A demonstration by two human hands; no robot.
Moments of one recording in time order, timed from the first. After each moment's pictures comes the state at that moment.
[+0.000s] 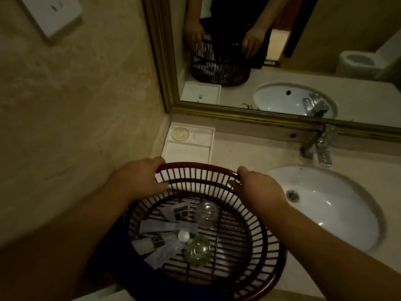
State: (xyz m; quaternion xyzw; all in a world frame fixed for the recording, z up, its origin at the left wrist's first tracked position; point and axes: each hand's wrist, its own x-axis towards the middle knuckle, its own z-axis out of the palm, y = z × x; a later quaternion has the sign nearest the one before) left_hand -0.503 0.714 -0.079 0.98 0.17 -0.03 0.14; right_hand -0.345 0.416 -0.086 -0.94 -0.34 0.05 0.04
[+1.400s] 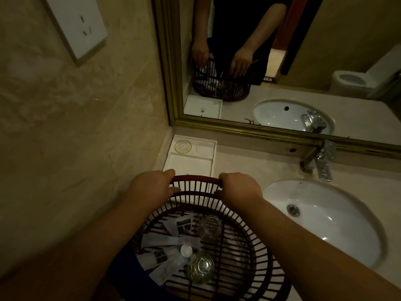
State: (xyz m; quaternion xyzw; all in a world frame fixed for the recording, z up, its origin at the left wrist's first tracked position) left_hand -0.486 0.702 -0.091 0.98 0.17 0.00 0.05; right_hand -0.344 0.484 -0.078 -0.92 -0.37 0.10 0.03
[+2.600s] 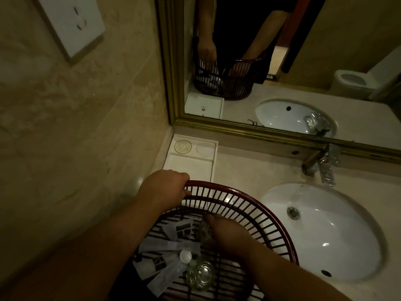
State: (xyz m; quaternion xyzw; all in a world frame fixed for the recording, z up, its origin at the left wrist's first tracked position) left_hand -0.454 0.692 -0.084 0.99 0.11 -0.04 0.04; right_hand -0.397 0.463 -0.161 -0.85 -0.45 0.28 0.03
